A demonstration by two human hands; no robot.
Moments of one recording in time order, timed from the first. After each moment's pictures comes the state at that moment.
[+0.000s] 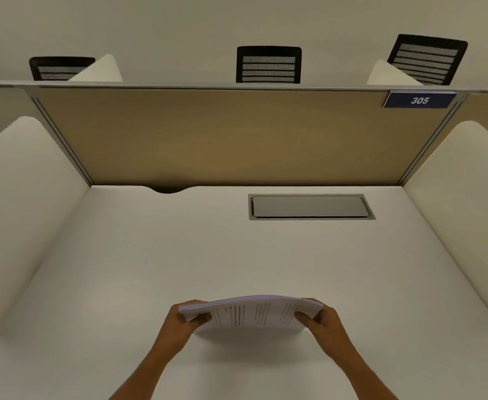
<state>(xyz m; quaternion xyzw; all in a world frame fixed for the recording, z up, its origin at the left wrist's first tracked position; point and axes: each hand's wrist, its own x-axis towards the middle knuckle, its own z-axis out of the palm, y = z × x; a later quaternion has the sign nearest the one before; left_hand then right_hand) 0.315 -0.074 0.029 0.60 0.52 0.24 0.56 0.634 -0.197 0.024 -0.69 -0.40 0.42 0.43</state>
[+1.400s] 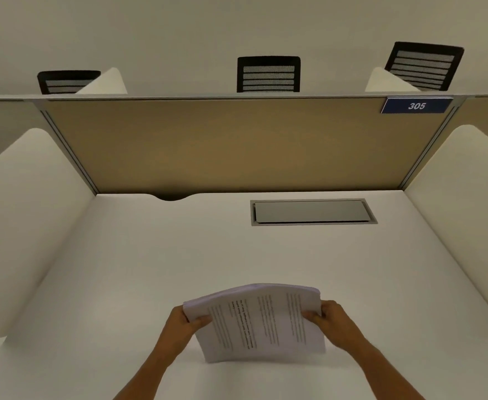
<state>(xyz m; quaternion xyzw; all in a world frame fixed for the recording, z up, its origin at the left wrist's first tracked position) 0.307 -0.068 0.025 0.56 0.54 0.25 0.58 0.654 -0.182 0.043 -0.74 -0.45 0.42 0.26</state>
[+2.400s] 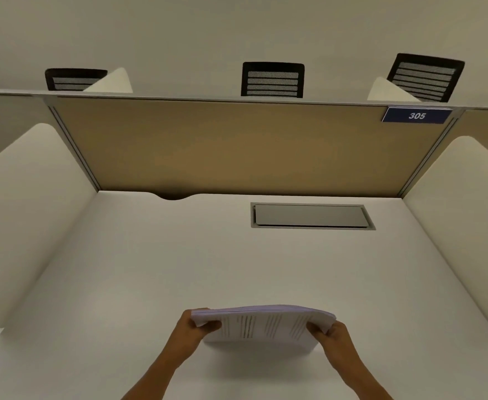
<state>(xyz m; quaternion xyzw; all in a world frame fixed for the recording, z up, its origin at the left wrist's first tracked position) 0.323 -0.084 0.016 0.61 0.49 0.22 0.58 0.641 -0.219 0.016 -0.71 -0.31 0.44 0.45</state>
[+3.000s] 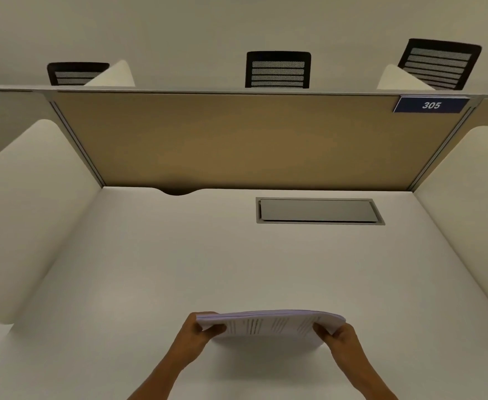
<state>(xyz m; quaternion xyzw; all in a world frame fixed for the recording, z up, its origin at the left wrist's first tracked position) 0.321 -0.087 0.007 0.61 0.51 0.21 0.57 0.643 -0.220 -0.001 -0.72 -0.32 0.44 0.44</state>
